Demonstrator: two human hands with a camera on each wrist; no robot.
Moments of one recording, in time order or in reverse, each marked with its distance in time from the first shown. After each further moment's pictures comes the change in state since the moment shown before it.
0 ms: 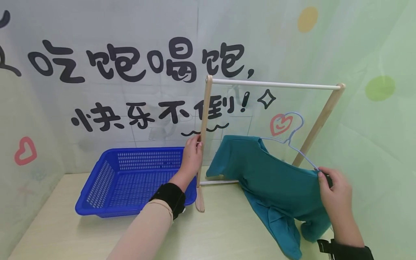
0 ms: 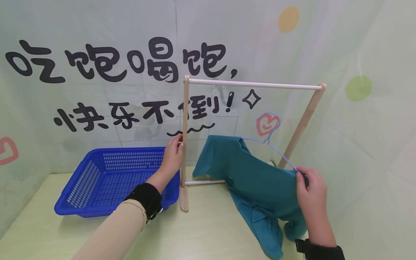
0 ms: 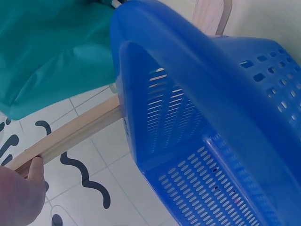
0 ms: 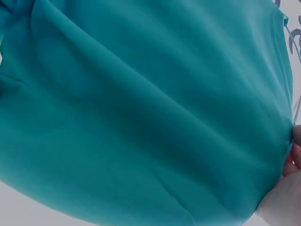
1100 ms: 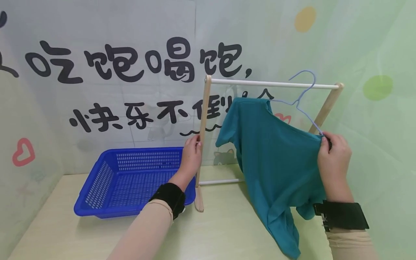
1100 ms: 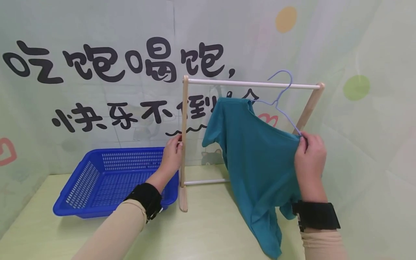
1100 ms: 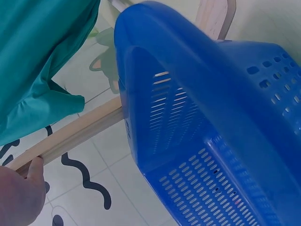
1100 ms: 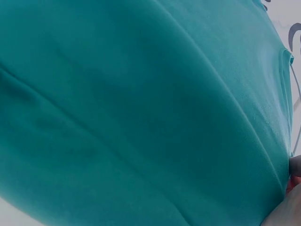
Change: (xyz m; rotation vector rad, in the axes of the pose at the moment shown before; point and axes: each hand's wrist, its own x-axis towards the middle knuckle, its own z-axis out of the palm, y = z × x) left_hand 0.001 -0.001 0.002 0.018 -0.007 -0.008; right_hand 0.078 -0.027 0.007 0.005 0.138 0.016
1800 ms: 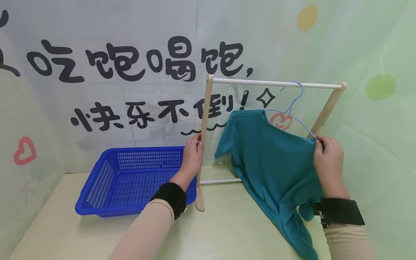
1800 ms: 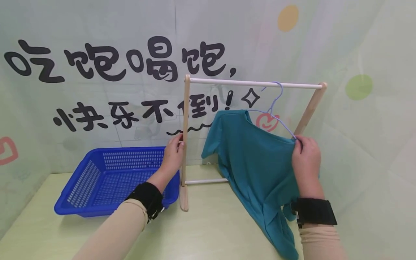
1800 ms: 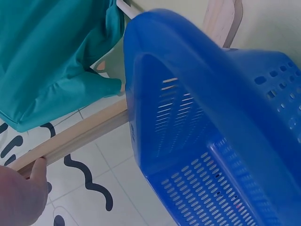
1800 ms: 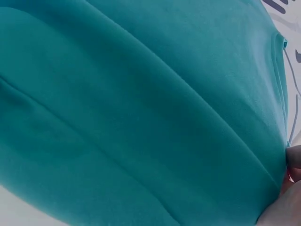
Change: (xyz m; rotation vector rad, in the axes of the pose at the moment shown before) left_hand -0.002 0.001 0.000 -0.038 0.011 0.003; right_hand -0.003 0.011 0.009 -0.071 -0.207 0.089
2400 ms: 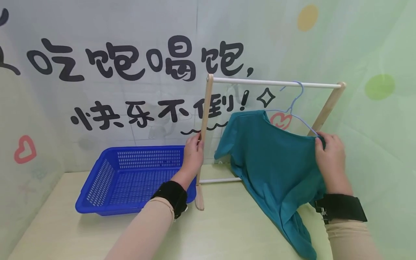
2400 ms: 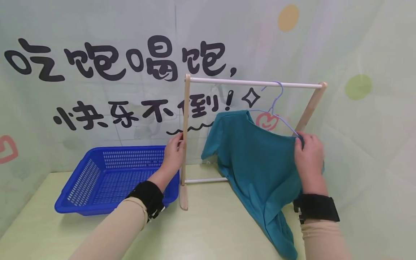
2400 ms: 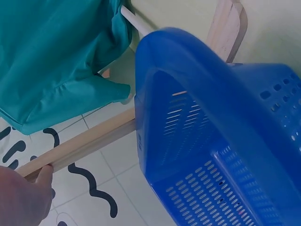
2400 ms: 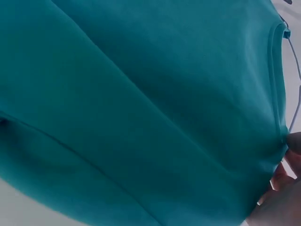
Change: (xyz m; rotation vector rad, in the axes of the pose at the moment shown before) left_hand 0.001 0.005 0.002 -0.004 0.030 -0.010; right_hand 0.017 0.012 -0.005 -0.048 -0.108 -0.016
